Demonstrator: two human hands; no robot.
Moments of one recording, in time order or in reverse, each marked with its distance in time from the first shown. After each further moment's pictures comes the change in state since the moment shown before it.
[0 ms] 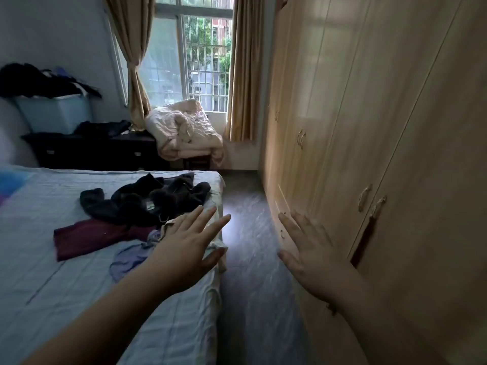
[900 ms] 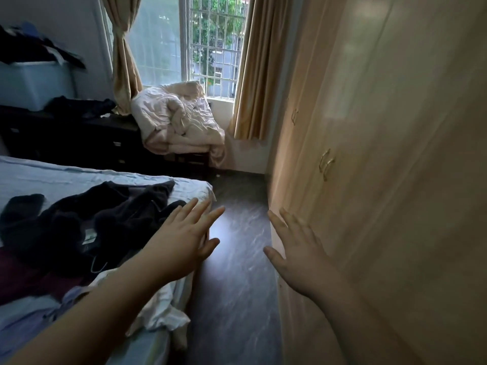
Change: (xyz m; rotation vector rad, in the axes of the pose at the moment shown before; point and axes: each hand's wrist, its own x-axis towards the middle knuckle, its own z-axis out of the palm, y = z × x) left_hand 0.506 -0.128 0.174 0.004 -0.030 -0.159; right_hand 0.514 0.242 0.073 0.066 -0.058 -0.085
